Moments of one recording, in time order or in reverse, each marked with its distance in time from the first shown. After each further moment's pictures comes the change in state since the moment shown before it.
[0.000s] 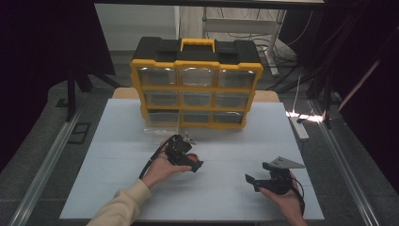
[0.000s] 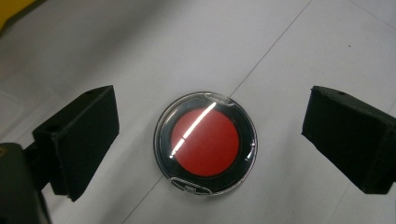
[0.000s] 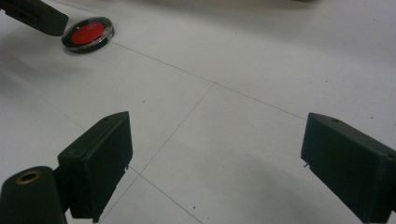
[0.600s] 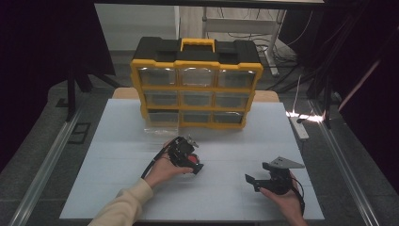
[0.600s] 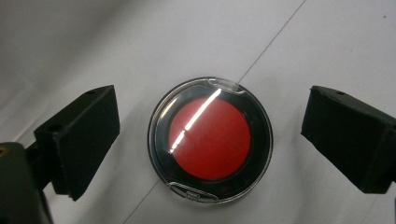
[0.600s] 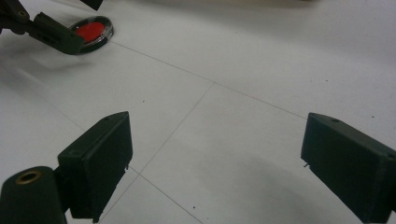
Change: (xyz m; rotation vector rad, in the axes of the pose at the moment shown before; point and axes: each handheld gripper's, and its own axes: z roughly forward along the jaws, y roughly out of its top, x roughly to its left) left arm 0.000 -0.002 0.018 0.075 0.016 0.029; right arm 0.000 0.000 0.001 0.001 0.003 0.003
